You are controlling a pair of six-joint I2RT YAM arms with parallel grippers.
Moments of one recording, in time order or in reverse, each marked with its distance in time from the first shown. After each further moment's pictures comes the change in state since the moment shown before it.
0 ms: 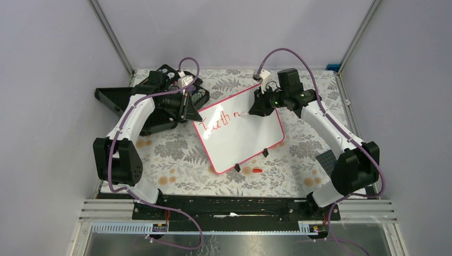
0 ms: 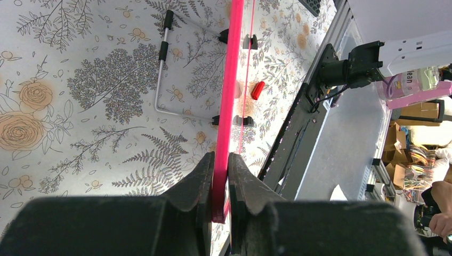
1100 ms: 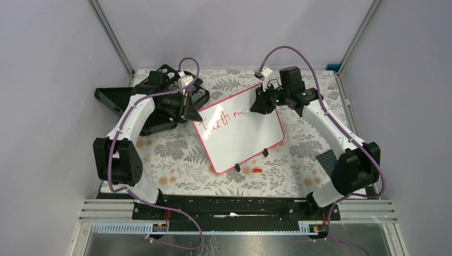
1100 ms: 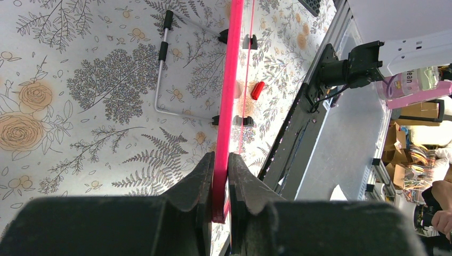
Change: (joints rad) left arm -0.004 0.000 0.000 0.000 0.001 0.000; right arm -0.010 0.000 0.019 -0.001 0.019 -0.002
